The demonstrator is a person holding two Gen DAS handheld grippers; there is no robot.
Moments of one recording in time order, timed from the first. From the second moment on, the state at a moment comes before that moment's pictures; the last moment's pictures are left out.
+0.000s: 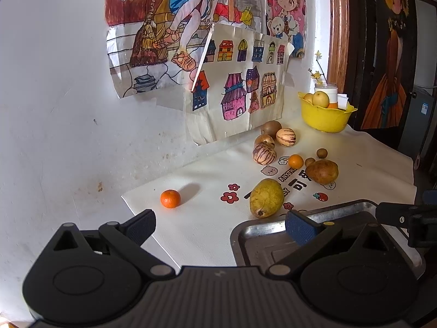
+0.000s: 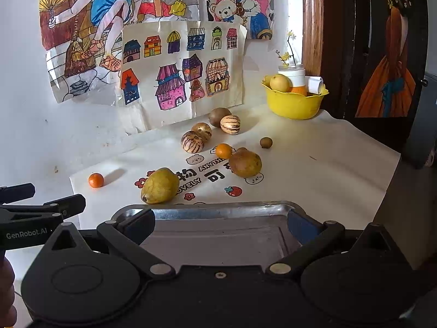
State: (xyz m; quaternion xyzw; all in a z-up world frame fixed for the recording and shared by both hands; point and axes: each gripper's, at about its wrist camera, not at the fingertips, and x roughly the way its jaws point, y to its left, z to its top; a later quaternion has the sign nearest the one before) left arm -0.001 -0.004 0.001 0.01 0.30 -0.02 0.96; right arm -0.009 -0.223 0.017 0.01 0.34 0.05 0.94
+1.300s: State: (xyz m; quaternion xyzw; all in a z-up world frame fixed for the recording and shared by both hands) left arm 0.004 -0.001 0.004 0.01 0.30 -0.02 0.95; right arm -0.008 -0.220 0.022 0.01 0.34 0.05 0.94
